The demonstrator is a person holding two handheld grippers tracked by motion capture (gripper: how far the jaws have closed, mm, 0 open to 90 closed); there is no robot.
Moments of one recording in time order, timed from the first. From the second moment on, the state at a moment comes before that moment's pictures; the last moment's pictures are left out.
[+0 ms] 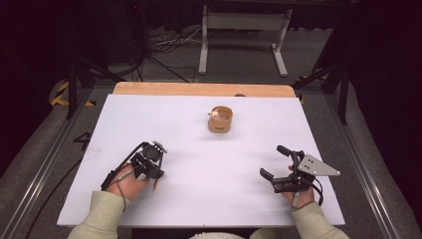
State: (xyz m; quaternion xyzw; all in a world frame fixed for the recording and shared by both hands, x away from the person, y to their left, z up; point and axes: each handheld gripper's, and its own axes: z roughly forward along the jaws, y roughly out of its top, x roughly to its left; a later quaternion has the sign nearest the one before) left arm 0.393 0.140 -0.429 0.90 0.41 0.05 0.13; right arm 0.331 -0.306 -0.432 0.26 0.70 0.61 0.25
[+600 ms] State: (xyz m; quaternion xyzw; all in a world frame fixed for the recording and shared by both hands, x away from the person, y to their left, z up) left arm 0.393 0.139 -0.428 0.91 0.40 0.05 0.13; right arm 0.332 -0.306 -0.433 0.26 0.71 0.60 0.24
